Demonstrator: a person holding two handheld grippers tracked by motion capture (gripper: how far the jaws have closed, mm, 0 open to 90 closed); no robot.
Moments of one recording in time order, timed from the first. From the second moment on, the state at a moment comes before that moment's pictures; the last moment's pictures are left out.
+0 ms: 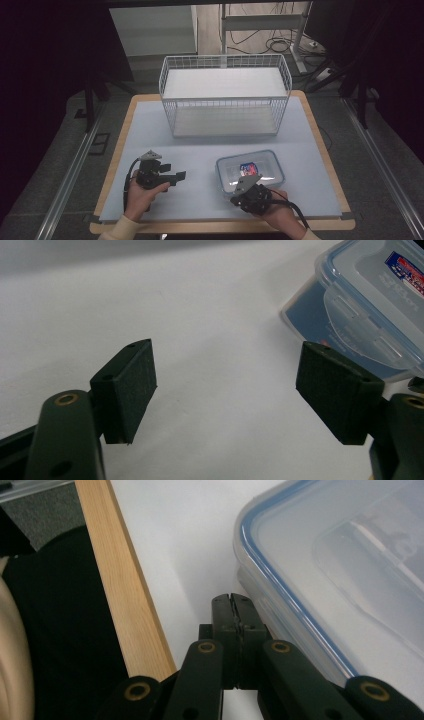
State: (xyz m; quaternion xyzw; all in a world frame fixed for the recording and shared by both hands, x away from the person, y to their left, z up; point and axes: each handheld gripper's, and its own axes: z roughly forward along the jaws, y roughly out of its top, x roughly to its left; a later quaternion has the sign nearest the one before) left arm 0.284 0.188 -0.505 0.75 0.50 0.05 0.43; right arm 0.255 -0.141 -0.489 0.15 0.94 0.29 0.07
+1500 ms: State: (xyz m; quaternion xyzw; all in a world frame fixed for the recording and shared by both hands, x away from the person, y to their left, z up) left arm 0.286 0.189 -0.506 0.75 0.50 0.05 0.43; right arm 0.338 -0.286 -0.468 0.41 0.85 0.31 0.15
